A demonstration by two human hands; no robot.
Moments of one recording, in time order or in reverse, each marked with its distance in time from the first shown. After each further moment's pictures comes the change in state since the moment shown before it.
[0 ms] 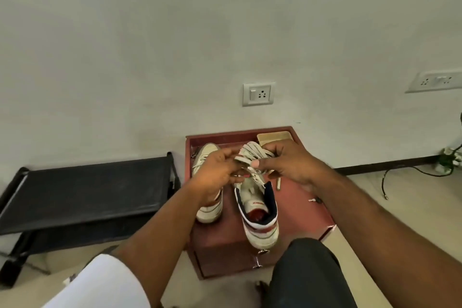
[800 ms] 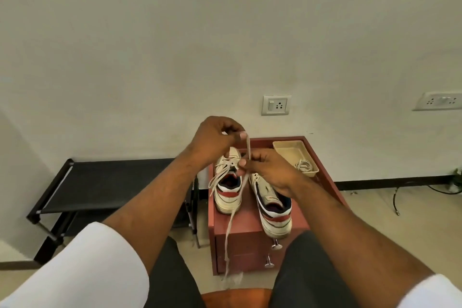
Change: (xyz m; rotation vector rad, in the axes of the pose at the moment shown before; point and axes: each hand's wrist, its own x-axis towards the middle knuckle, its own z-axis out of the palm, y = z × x) left_hand -0.092 0.085 -0.039 0.545 0.268 0.429; right_hand -0.024 -0.024 0.086 0.175 -0.068 -0.156
